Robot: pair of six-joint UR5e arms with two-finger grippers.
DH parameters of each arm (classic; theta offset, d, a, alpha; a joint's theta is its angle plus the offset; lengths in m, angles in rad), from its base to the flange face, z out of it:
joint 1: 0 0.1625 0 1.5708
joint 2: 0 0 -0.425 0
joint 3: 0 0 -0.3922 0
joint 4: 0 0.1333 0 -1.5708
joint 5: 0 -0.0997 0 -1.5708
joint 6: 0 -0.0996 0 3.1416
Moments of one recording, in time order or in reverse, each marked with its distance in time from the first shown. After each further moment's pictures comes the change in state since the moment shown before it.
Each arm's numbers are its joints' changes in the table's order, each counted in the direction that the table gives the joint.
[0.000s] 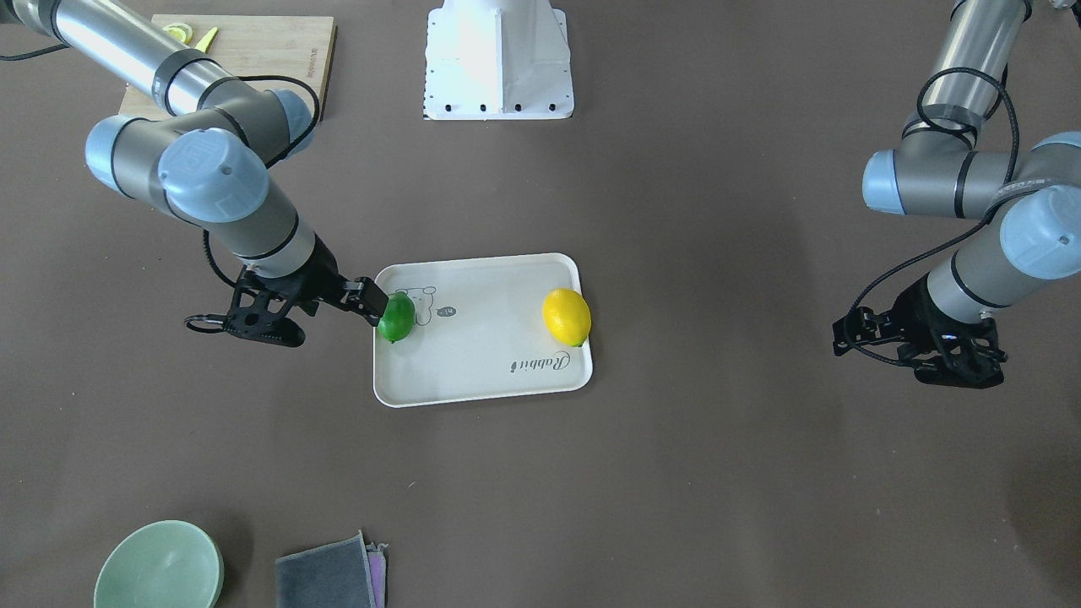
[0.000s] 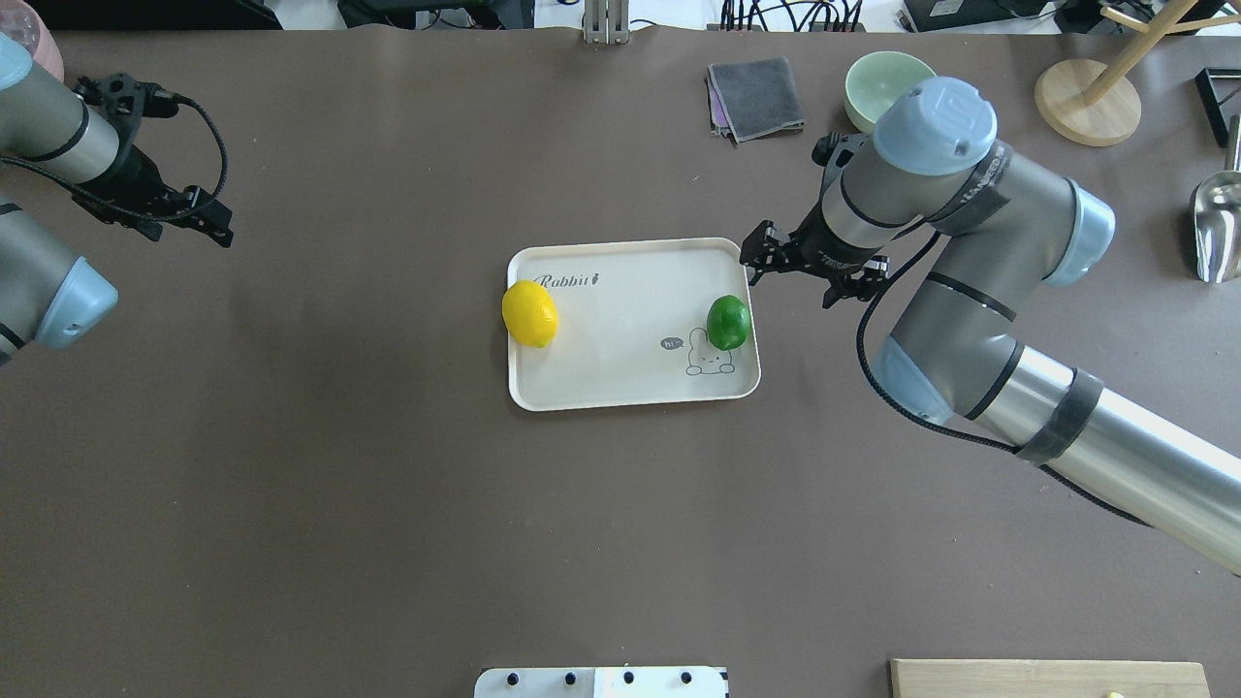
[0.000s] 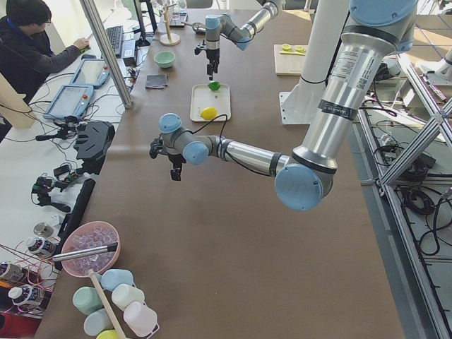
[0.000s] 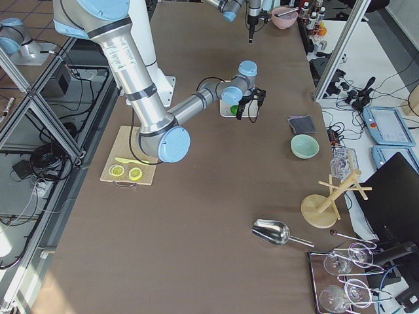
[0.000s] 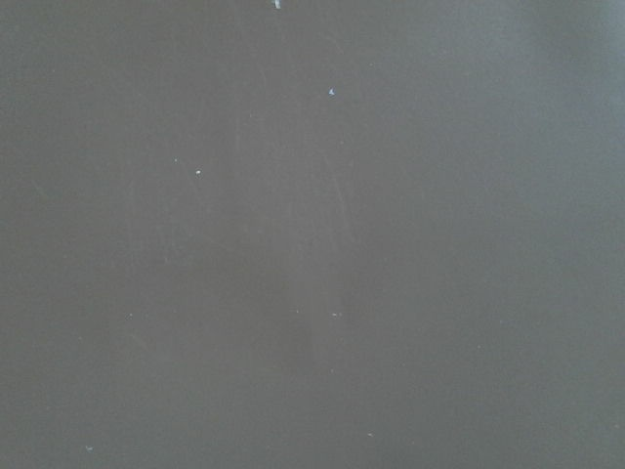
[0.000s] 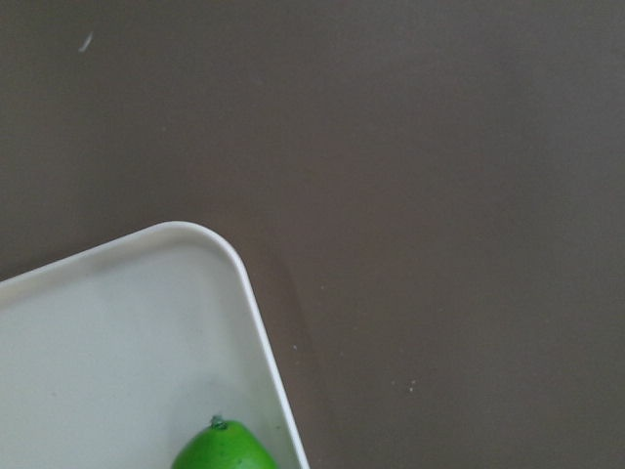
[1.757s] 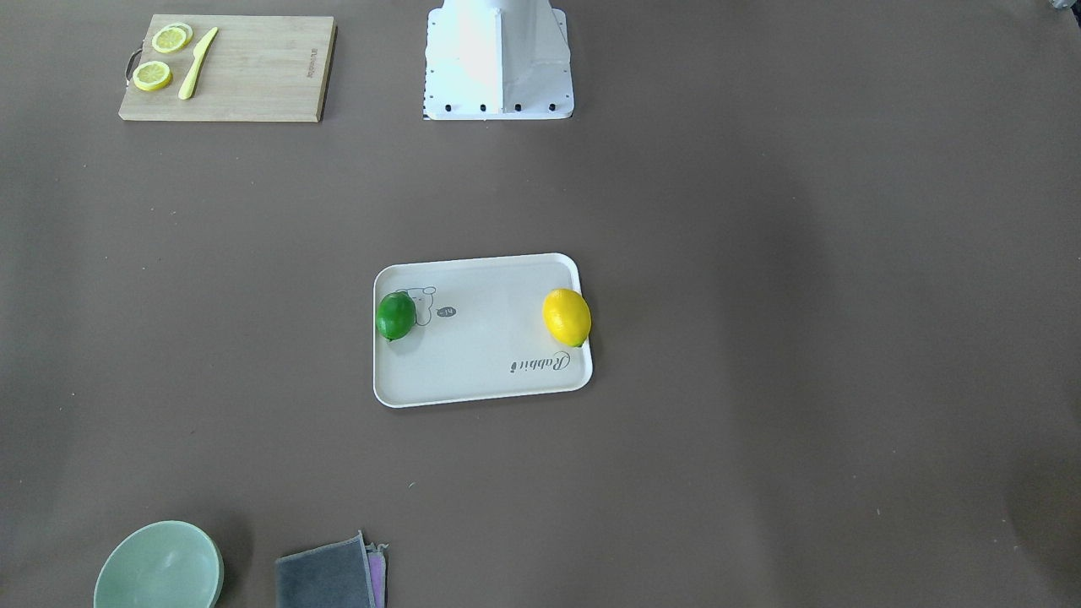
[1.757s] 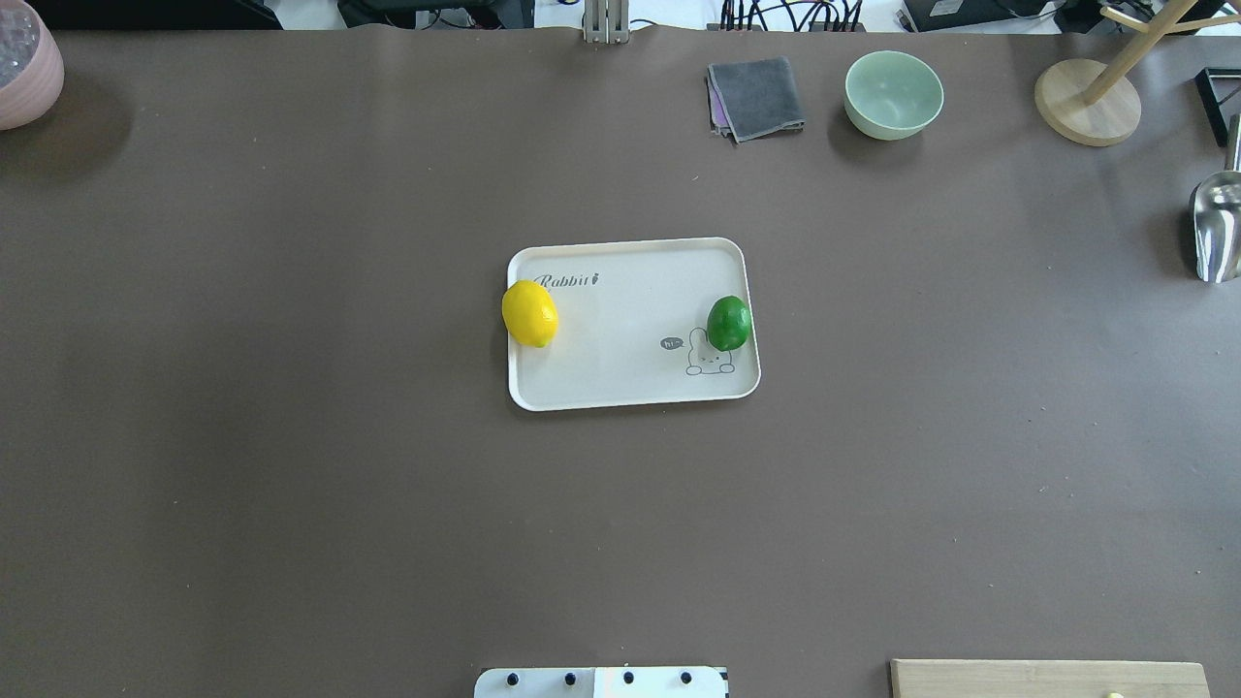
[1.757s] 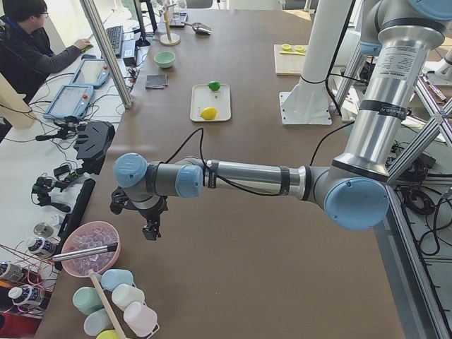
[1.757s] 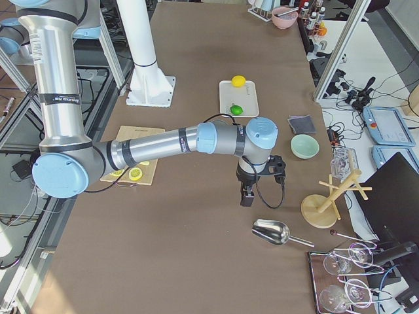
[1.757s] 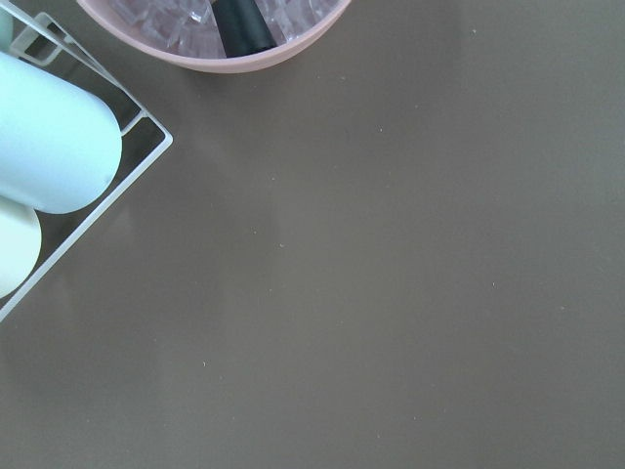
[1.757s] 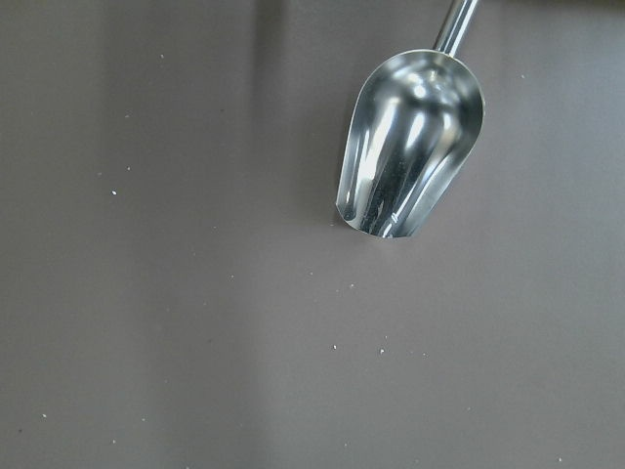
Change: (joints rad) left arm -0.500 0.087 0.022 0.386 0.129 -0.664; right arm 0.731 -0.418 0.176 -0.547 -0.125 1.342
